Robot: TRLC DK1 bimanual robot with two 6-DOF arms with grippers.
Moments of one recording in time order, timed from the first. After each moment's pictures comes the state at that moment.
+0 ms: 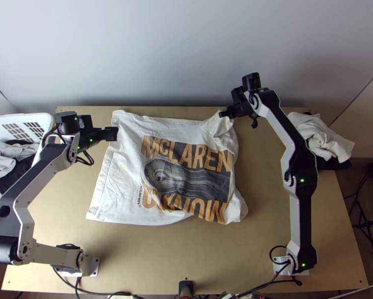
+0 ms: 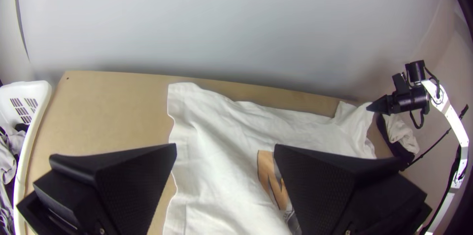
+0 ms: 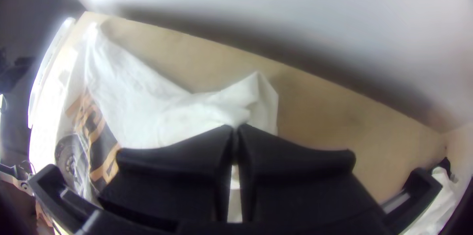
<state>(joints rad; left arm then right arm) 0.00 1.52 1.09 -0.14 0.24 -0.14 0.25 2.35 2.24 -0.82 -0.22 -0.08</state>
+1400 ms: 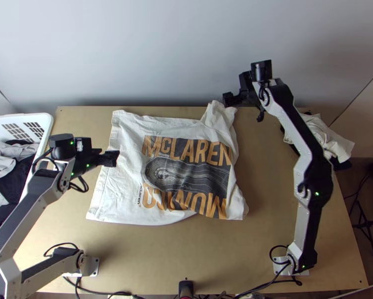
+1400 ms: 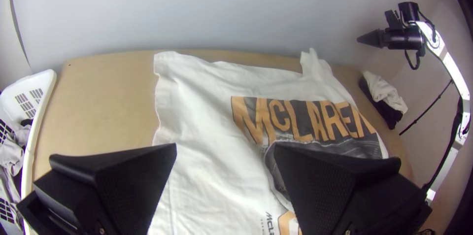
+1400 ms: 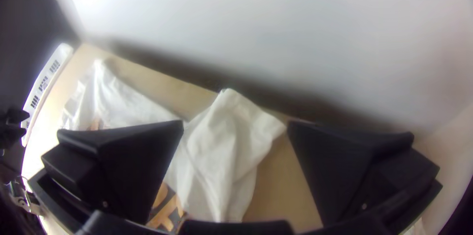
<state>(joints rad) -0.06 1.17 0.88 -0.33 0.24 -0.08 0.28 2.13 2.15 -0.72 -0.09 -0.04</state>
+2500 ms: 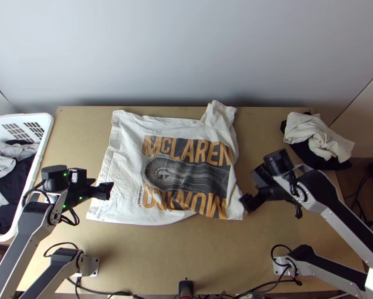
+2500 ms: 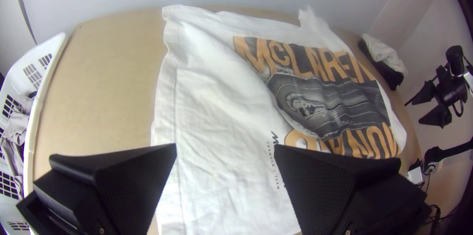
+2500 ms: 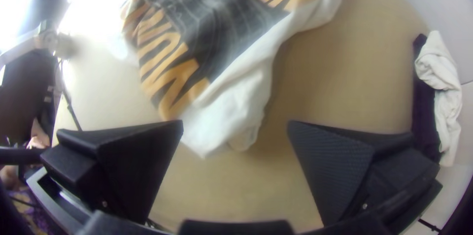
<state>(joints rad) -0.04 0.83 0.65 -0.58 0.24 0.00 0.51 1.14 1.00 -1.03 -0.16 -0.09</state>
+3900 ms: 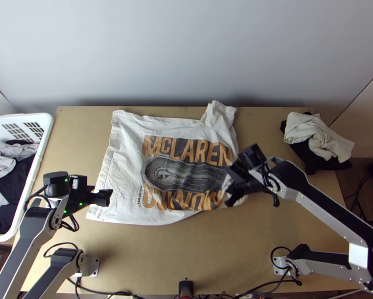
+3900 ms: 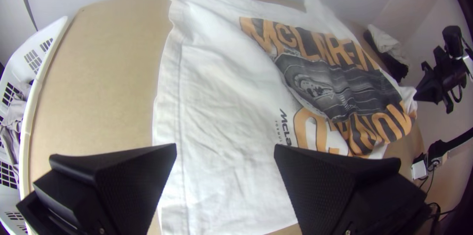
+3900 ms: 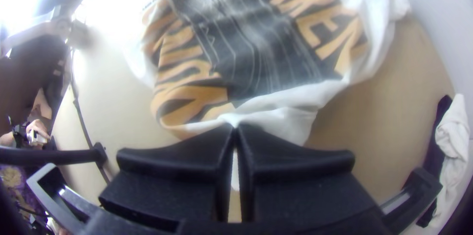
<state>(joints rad) -0.02 0.79 0.58 -0.60 0.24 0.02 0.63 1.35 1.08 -0.87 -0.23 -0.15</state>
